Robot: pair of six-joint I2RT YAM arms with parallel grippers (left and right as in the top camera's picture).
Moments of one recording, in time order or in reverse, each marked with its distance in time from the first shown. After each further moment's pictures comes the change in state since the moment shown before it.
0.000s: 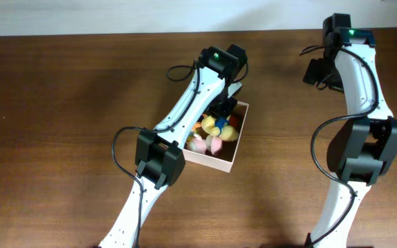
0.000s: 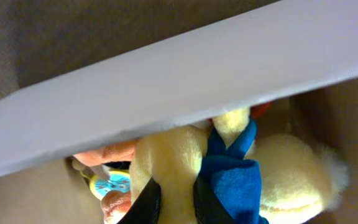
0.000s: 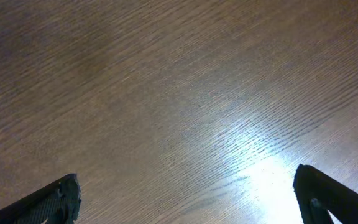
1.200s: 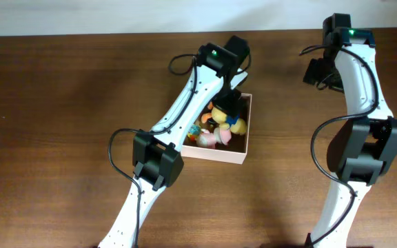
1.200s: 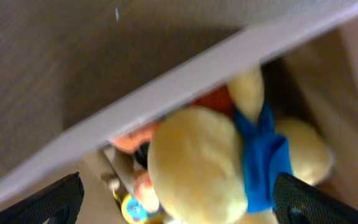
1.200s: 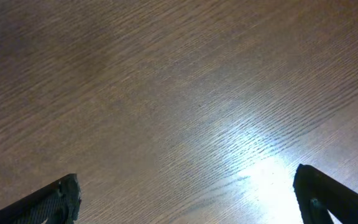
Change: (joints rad) left arm 0.000 -0.044 0.000 0.152 -0.016 0.046; right arm 0.000 0.000 0.000 0.000 0.000 0.000
